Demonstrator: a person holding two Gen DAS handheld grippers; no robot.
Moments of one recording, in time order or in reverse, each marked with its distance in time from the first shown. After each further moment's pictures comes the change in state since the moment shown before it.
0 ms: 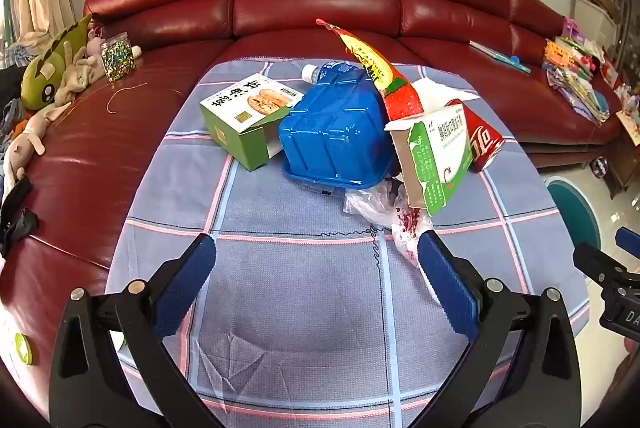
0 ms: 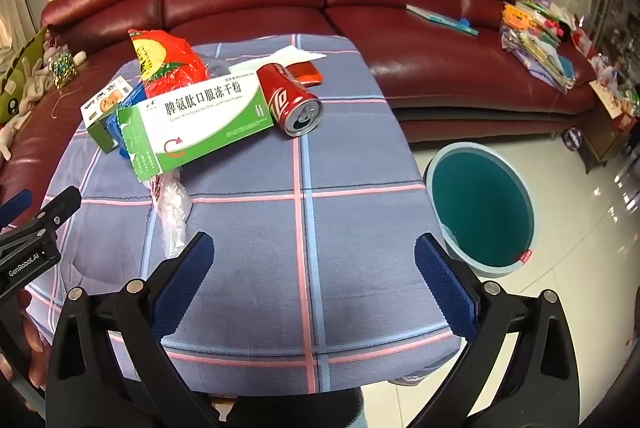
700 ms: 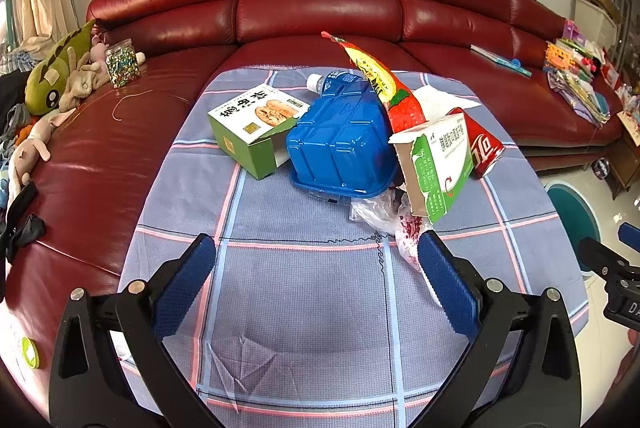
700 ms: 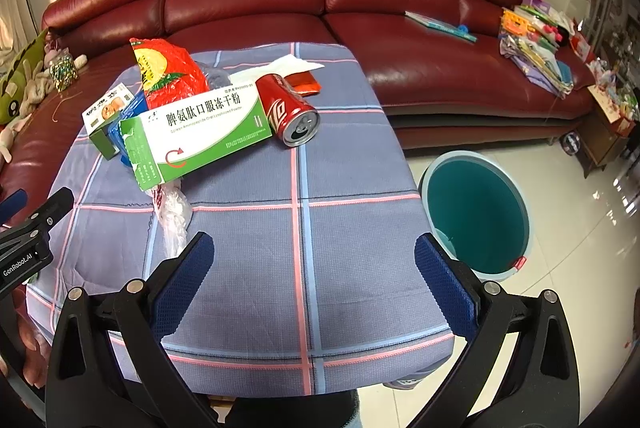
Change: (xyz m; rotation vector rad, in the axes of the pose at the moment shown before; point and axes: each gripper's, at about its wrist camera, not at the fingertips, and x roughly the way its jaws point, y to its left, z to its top) left arm -0.012 0.006 0.009 0.005 -0.015 0.009; right arm -0.007 0.000 0.008 -0.008 -0.015 -0.009
